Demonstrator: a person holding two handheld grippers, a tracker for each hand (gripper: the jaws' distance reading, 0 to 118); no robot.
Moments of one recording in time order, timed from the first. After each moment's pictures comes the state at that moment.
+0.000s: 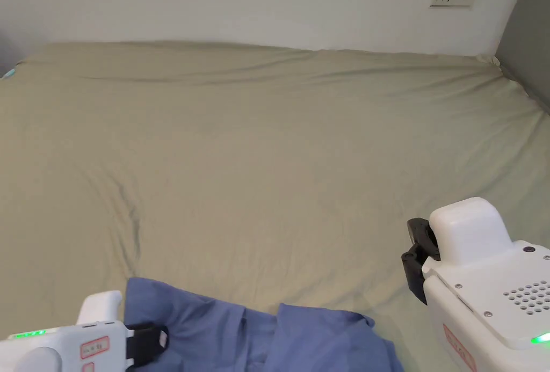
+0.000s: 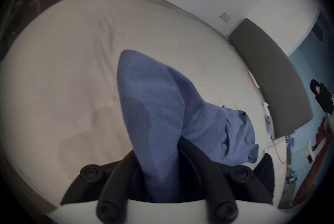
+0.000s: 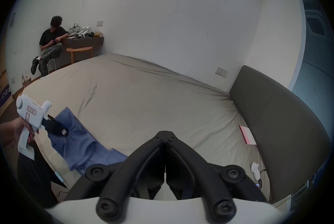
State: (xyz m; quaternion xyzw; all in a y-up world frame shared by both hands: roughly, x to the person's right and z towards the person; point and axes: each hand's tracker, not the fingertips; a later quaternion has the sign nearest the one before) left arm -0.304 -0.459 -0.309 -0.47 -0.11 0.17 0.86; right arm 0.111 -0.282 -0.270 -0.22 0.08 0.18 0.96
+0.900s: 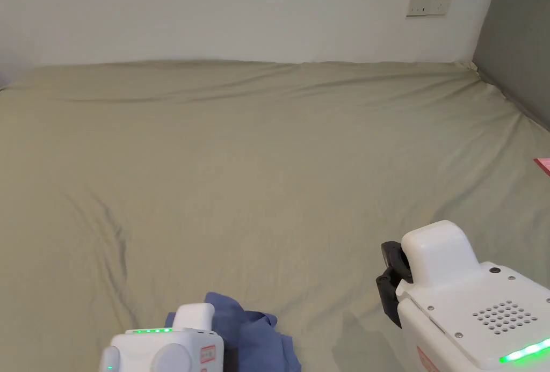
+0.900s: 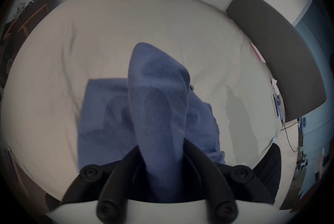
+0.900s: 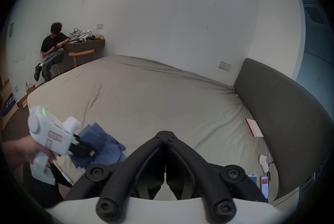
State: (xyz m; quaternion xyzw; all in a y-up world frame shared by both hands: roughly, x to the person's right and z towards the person) left arm -0.145 -0.469 -0.336 -0.55 -0.12 0.08 0.82; right arm 0.119 -0.293 -0.261 -0.24 0.10 0.14 0.96
